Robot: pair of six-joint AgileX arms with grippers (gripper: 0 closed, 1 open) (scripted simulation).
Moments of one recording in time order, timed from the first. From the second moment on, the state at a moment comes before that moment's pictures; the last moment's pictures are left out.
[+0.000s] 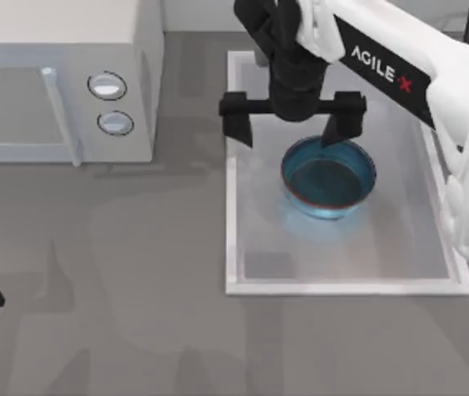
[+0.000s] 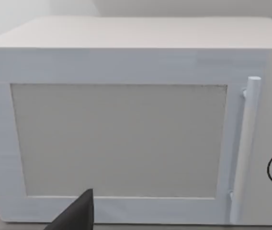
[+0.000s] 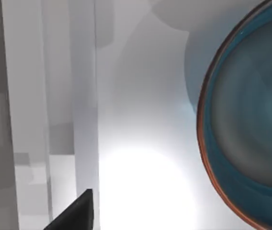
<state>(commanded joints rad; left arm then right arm) 0.00 0.00 0.00 0.00 0.00 0.00 0.52 2.68 2.53 -1.25 0.11 0.54</state>
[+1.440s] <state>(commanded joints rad) 0.00 0.00 0.00 0.00 0.00 0.00 0.50 2.86 2.51 -1.04 0.11 0.52</state>
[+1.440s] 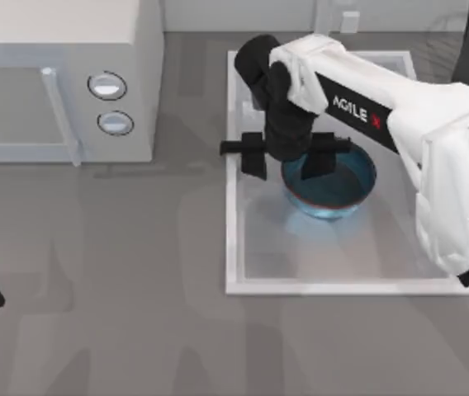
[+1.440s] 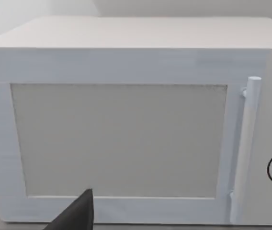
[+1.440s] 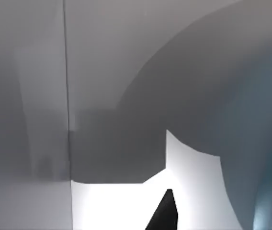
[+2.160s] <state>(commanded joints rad) 0.00 0.00 0.00 0.00 0.00 0.00 0.50 2.86 2.51 -1.04 0.11 0.52</state>
